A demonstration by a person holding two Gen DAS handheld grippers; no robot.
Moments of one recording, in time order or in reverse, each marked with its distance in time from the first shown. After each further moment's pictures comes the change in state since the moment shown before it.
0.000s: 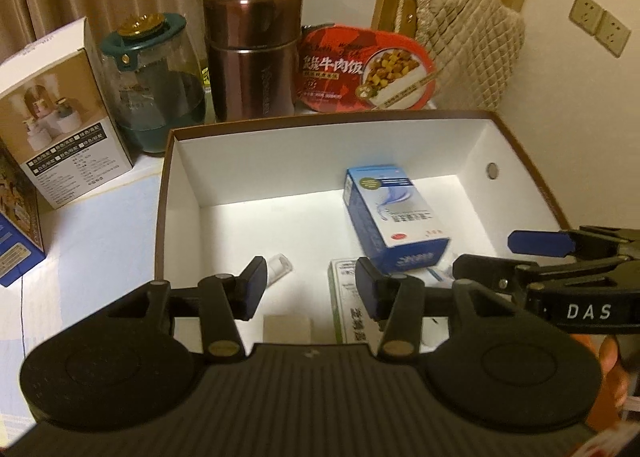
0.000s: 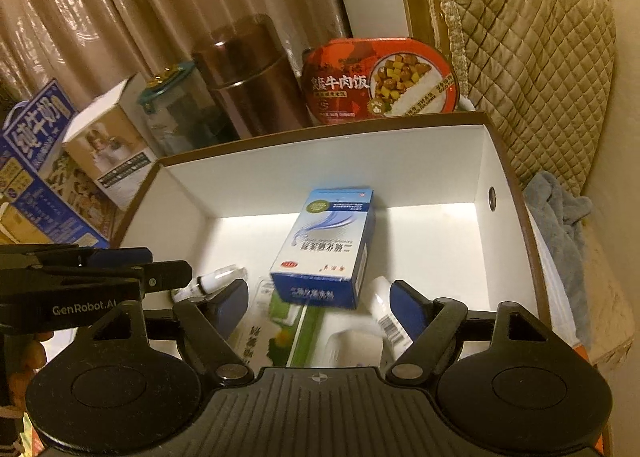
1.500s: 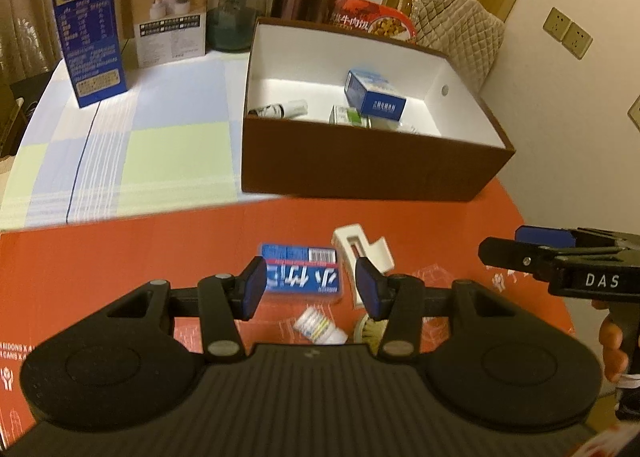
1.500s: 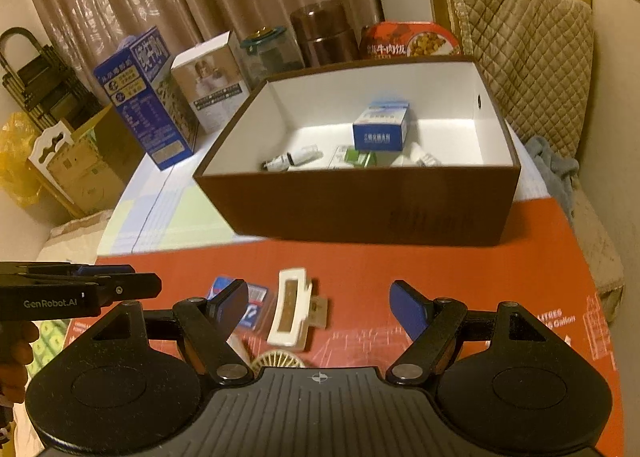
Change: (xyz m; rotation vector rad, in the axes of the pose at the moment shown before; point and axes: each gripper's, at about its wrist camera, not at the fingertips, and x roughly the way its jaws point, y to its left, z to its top) left arm -0.165 0.003 -0.199 -0.164 0.010 -0.018; right arm -0.142 0.063 -0.171 -0.070 0.013 0.048
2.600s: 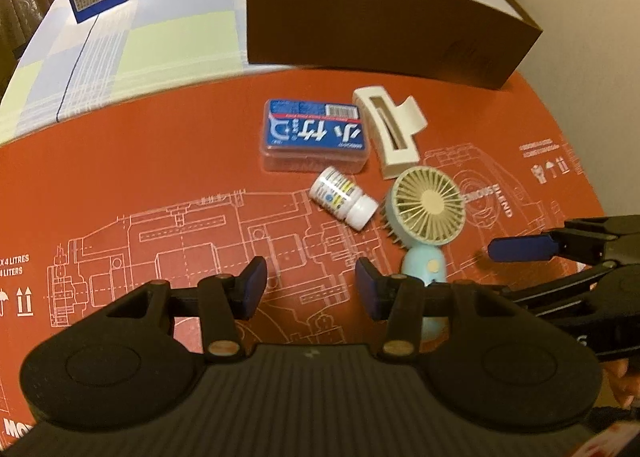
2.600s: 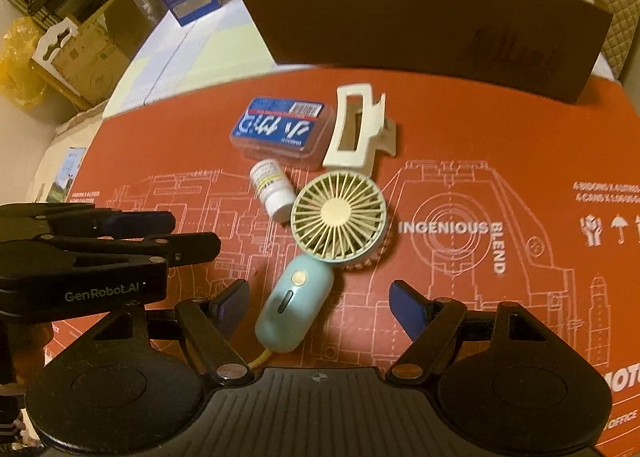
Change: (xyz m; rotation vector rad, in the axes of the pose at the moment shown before) left arm 0.042 0.004 -0.082 0.032 0.175 0.057; right arm 0.064 0.043 -0.087 -0.049 0.323 0.018
